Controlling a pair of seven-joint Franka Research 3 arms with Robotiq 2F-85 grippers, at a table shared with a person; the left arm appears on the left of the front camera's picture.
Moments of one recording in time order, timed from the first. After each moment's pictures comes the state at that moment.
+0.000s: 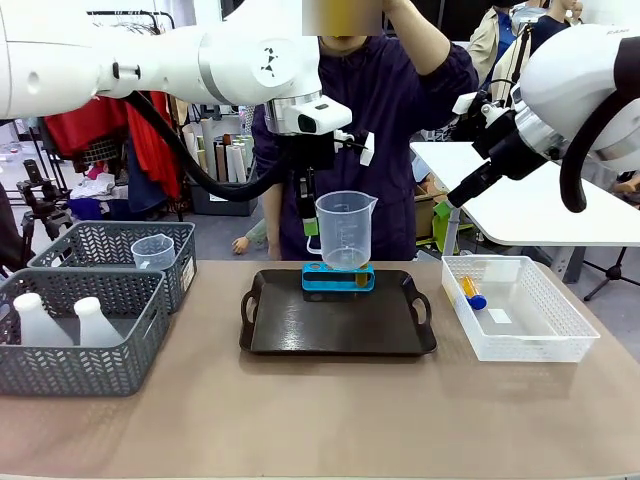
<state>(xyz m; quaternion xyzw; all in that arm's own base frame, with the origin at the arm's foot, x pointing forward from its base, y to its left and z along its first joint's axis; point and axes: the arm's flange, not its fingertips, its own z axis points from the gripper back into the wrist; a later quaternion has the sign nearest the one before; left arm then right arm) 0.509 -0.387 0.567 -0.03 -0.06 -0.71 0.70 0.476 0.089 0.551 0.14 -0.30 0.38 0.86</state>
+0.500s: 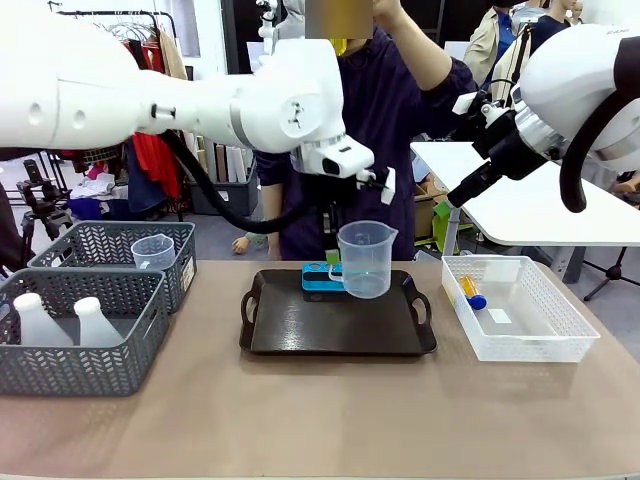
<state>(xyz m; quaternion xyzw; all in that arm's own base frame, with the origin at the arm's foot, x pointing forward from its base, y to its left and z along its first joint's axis) 0.508 -0.430 0.502 -0.03 -0.07 -0.74 0.67 0.476 0.089 0.551 0.14 -0.30 0.38 0.86</state>
